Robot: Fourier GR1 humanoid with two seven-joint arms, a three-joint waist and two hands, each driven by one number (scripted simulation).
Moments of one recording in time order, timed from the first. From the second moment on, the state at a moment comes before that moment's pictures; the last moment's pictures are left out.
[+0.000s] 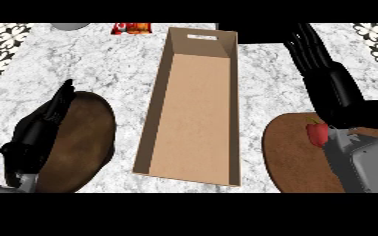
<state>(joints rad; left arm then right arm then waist) -0.02 0.59 -0.25 -1.59 0.22 0.24 -0.06 -0.35 -0.36 0.15 -1.67 -0.32 -0.08 0.03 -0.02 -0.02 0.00</state>
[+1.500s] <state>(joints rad) -0.08 0.62 -0.15 -1.34 0.11 0.35 0.05 0.09 -1.04 0.00 -1.26 0.15 0.35 -0.90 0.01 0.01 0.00</state>
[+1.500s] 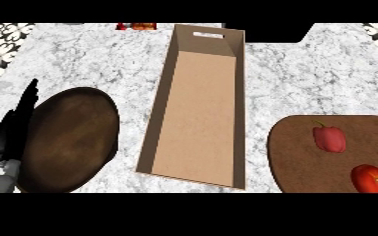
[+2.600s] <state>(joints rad) -0.07 0.56 -0.08 -1.35 0.01 0.30 0.08 -0.08 -1.02 0.24 -1.22 0.57 0.31 -0.85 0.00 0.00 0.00</state>
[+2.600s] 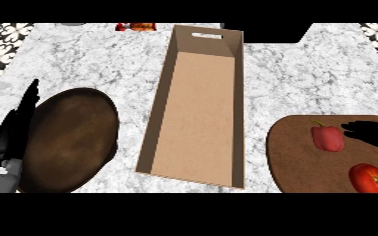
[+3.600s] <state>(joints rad) -0.08 0.50 0.00 -1.31 -0.06 0.24 0.05 0.06 -1.05 0.22 -1.45 0.54 0.35 -0.82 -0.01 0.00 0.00</state>
